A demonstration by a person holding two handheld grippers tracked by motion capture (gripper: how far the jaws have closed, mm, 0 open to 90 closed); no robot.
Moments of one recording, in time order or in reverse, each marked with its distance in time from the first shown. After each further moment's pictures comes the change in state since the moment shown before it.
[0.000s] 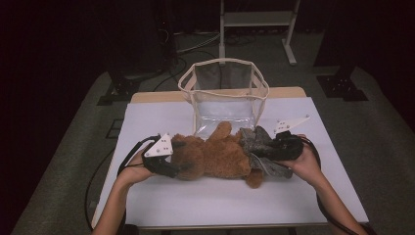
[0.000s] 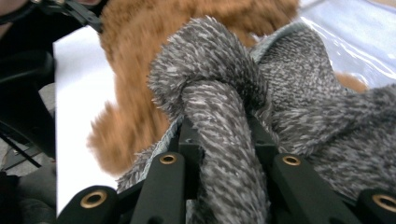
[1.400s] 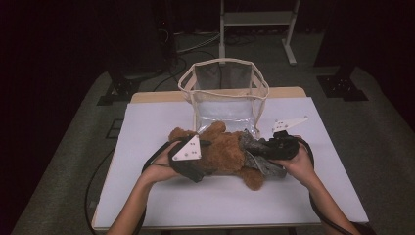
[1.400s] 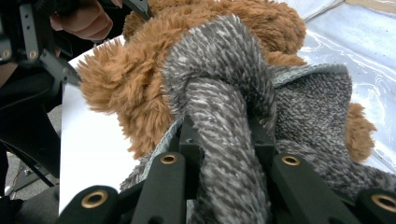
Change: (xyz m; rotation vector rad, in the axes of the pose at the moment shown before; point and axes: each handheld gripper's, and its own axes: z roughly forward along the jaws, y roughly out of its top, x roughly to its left) left arm -0.027 0.052 0.053 -0.052 -0.061 0.164; right arm -0.002 0.000 0.011 -0.073 0.034 0.038
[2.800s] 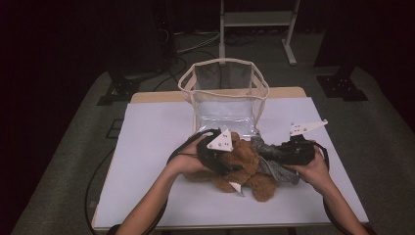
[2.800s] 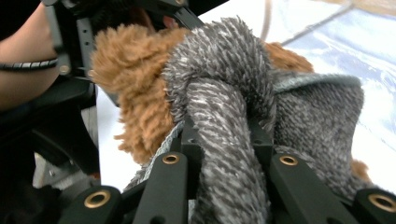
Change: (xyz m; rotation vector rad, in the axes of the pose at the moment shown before) left arm 0.006 0.051 0.049 0.066 -0.119 -0.068; right arm 0.006 -0.016 -0.038 -0.055 0.065 0.037
